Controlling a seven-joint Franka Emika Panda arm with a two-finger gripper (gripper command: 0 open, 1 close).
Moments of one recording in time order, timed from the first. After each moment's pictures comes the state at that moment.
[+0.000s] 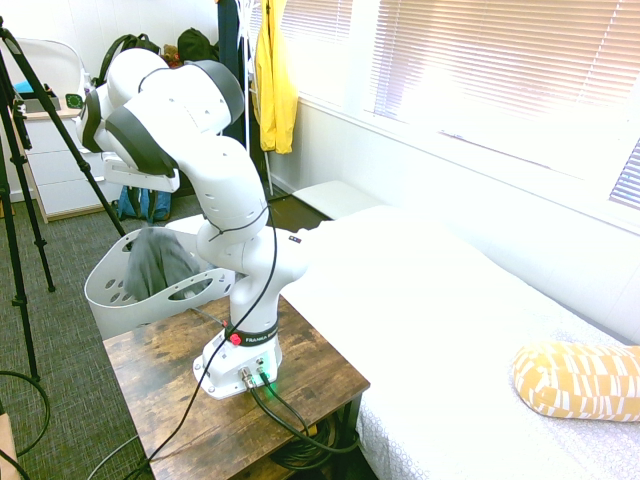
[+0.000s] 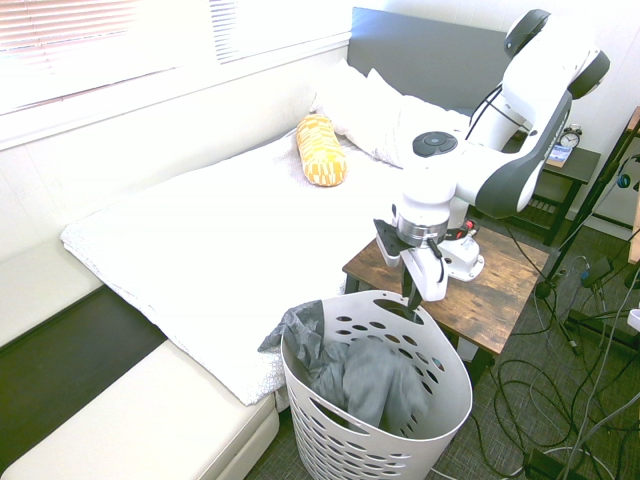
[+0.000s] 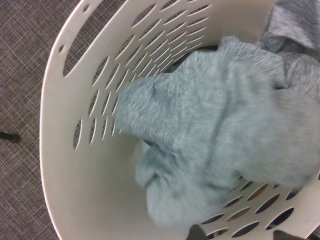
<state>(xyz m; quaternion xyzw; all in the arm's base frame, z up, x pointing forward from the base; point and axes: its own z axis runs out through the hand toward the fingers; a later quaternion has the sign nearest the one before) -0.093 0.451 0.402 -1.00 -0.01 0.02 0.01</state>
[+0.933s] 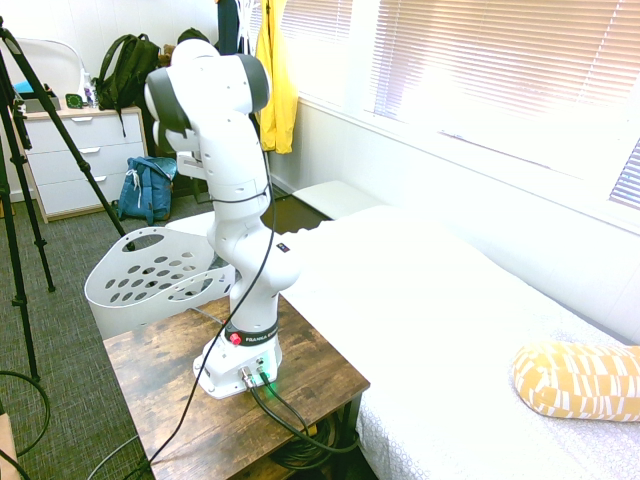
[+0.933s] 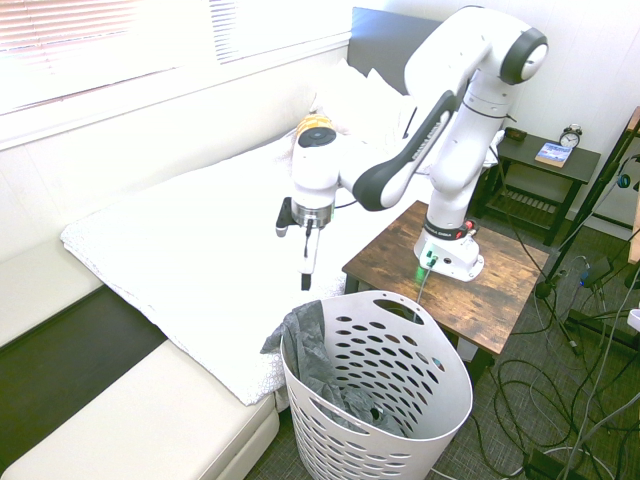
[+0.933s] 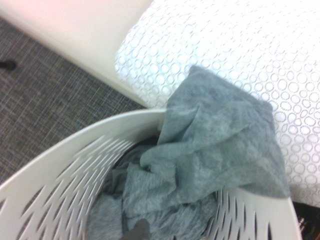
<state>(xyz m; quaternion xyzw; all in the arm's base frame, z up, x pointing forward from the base) 0.148 0.486 0.353 -0.99 0.14 -0.03 0.02</state>
